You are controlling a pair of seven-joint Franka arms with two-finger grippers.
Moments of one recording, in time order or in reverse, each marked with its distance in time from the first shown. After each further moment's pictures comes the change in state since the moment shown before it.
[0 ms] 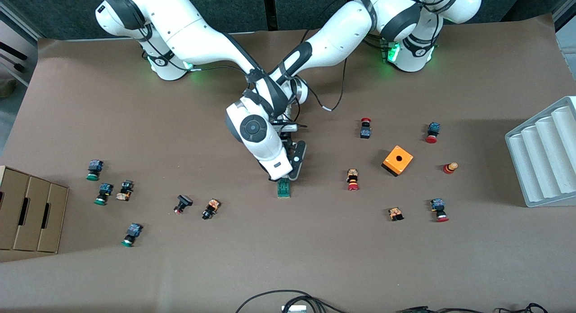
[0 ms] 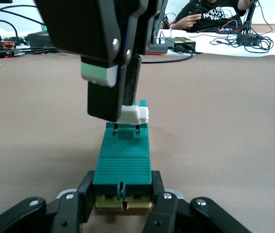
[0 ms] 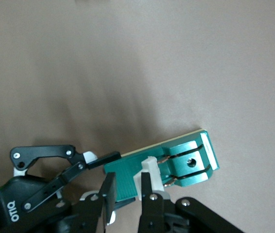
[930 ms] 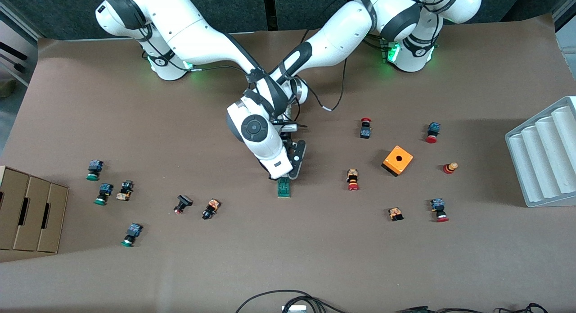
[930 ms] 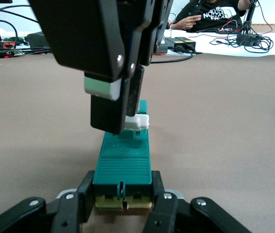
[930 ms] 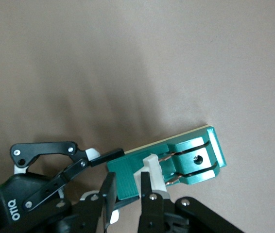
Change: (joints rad) left arm 0.000 0.000 0.000 0.000 0.000 0.000 0.000; right arm 0.001 0.002 0.000 -0.012 0.000 0.000 0.004
